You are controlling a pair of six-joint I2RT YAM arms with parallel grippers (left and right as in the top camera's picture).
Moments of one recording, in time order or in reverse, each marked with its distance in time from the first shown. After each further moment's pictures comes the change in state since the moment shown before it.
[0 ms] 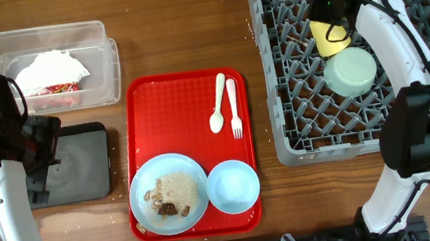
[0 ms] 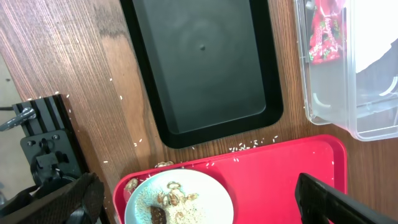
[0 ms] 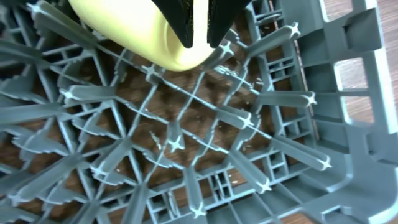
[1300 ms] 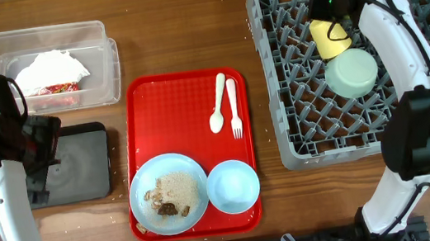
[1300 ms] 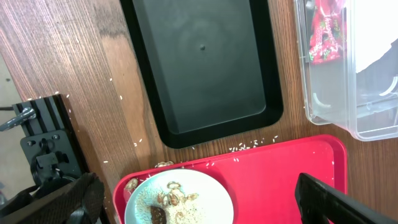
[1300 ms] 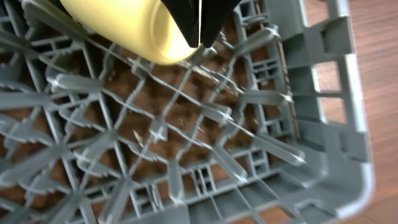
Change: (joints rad) left arm 0.000 0.000 0.000 0.000 0.000 0.000; right arm -0.005 -0.018 0.010 -0.013 -0.081 -0.056
